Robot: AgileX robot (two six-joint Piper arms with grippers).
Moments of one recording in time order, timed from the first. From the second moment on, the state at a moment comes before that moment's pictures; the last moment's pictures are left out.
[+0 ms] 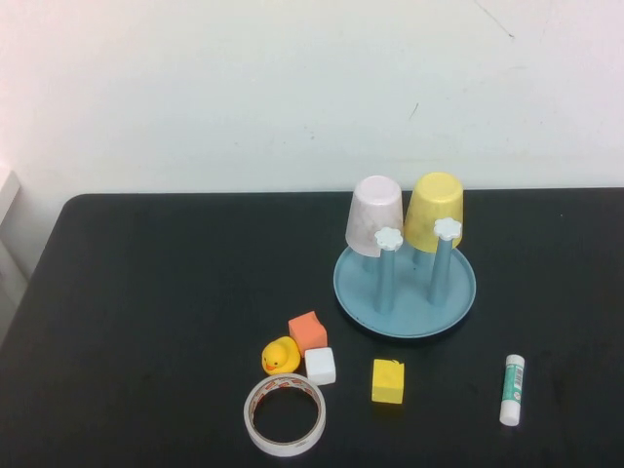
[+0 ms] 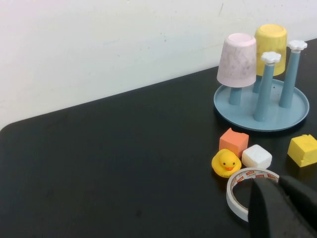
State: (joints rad) right arm 0.29 0.38 -0.40 1.74 0.41 -1.76; left arm -0.89 0.05 -0.33 0.61 0.74 -0.61
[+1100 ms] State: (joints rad) right arm 0.09 0.07 -0.07 0.25 0.27 -0.31; left arm -0.89 0.05 -0.33 0.61 0.74 -0.61
